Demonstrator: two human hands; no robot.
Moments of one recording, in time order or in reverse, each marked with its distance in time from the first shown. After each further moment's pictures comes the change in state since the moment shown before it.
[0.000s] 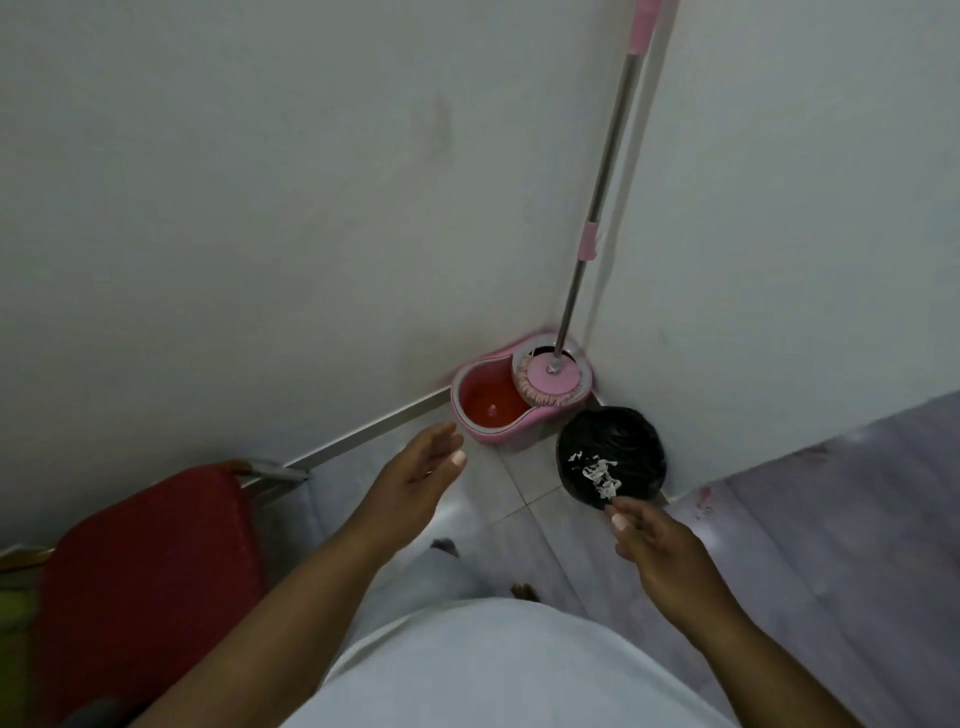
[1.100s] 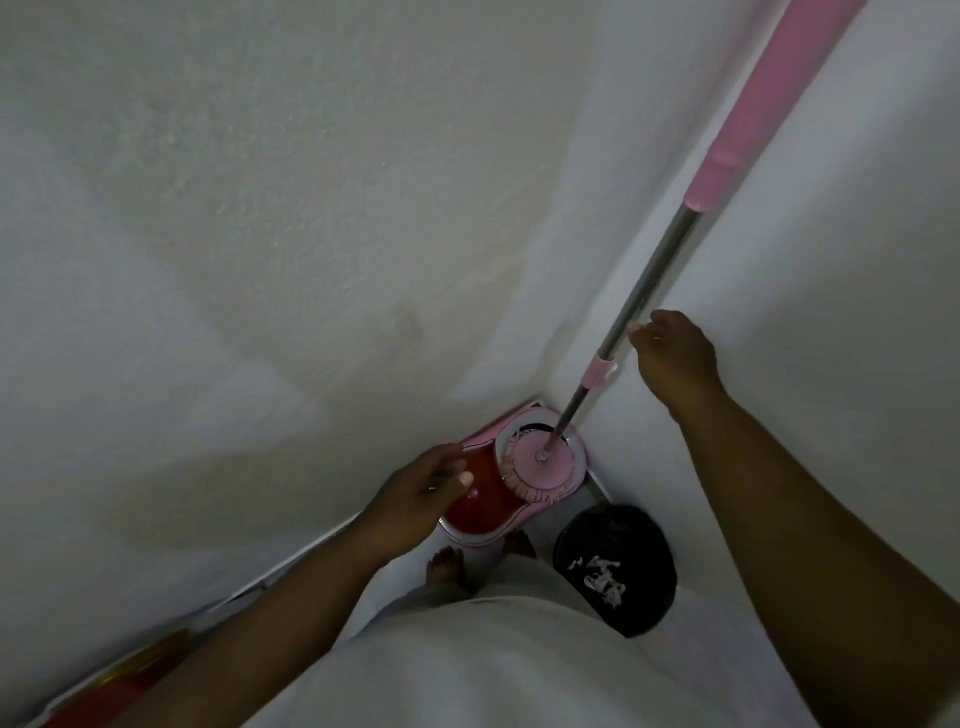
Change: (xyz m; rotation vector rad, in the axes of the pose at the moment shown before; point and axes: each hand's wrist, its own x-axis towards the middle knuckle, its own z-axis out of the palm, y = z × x) left_hand 0.352 0.105 -0.086 0.145 -0.198 -0.135; right_hand 0.460 -0.273 -0.089 -0.280 0.452 -0.018
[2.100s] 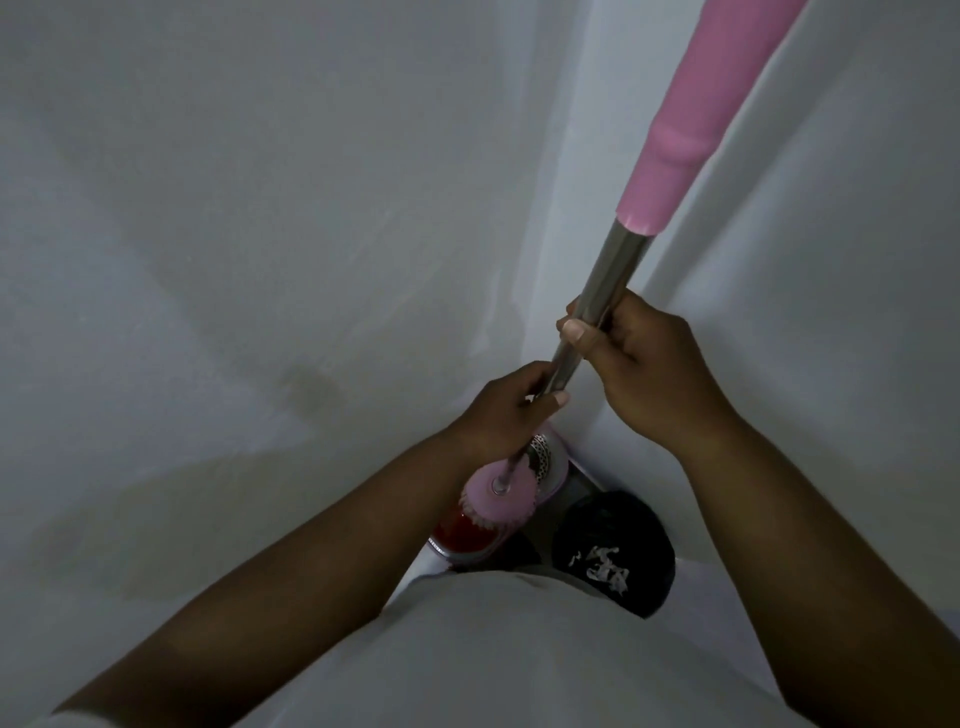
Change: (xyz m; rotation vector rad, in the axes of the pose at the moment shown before) left_hand 0.096 0.146 0.092 0.252 -0.233 0.398; right_hand -0.075 -0.040 -0.087 0.189 -0.026 -0.359
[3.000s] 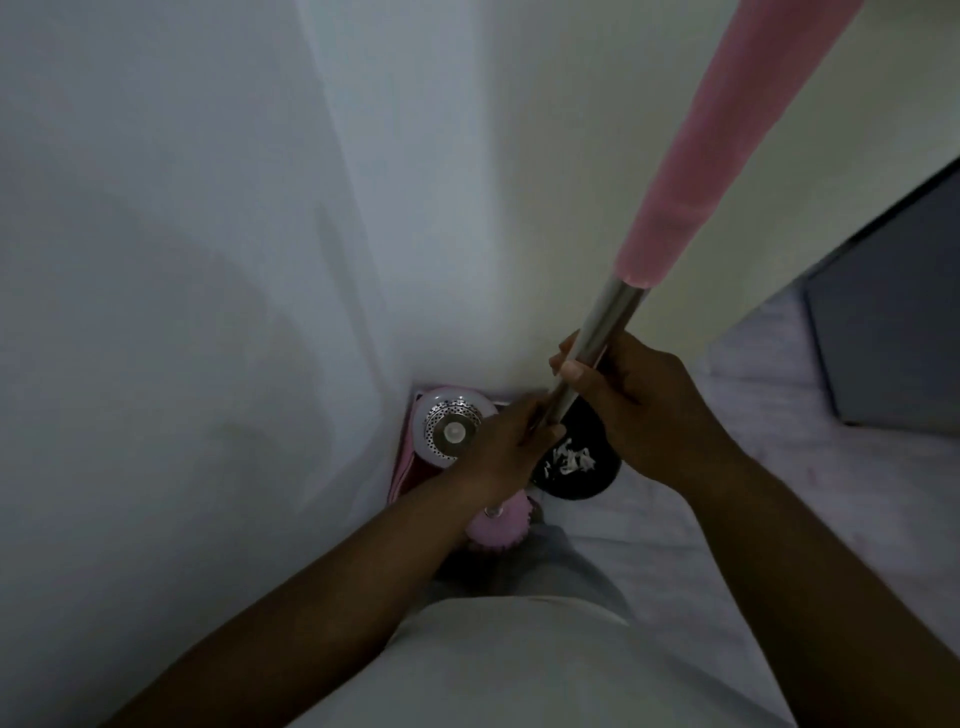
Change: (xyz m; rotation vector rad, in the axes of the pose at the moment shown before) left_hand -0.087 -0.025 0.038 0.126 -0.586 0.227; right_hand -0.175 -0.037 0.058 -0.048 0.466 0.376
